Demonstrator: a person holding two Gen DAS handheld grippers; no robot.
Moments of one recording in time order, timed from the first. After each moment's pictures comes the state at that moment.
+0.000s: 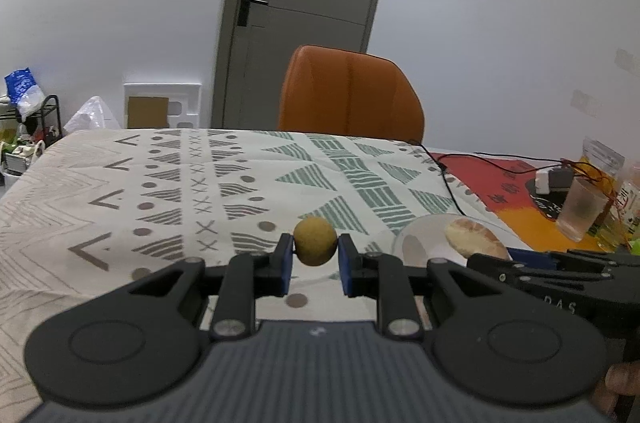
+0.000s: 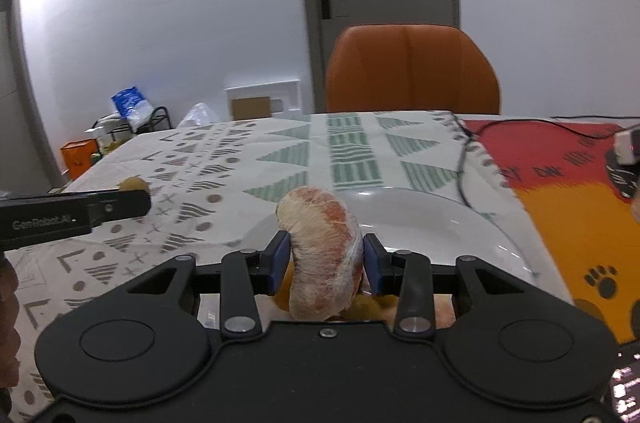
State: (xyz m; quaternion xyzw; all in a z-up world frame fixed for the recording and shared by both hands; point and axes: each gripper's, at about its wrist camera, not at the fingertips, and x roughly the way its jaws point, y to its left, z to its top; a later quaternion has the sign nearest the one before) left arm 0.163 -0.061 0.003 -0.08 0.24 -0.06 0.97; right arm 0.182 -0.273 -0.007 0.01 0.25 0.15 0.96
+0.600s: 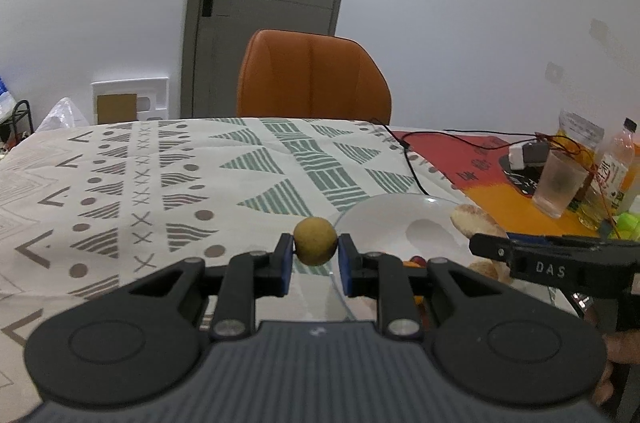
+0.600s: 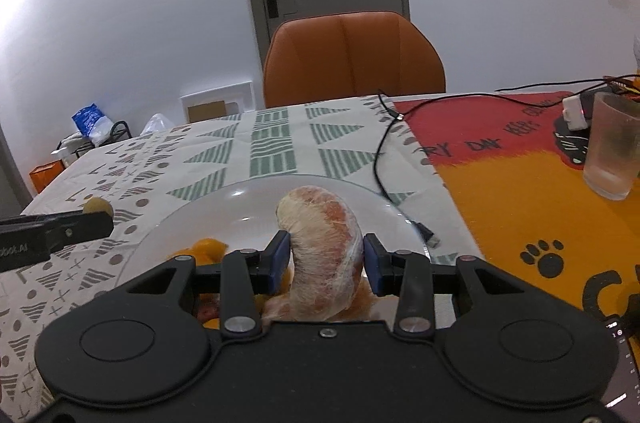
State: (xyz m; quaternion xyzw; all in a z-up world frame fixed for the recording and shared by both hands) left arm 0.176 -0.104 -0.007 -0.05 0.26 -0.10 0.96; right arm 0.196 -0.331 -0.023 0.04 0.26 0.10 0.96
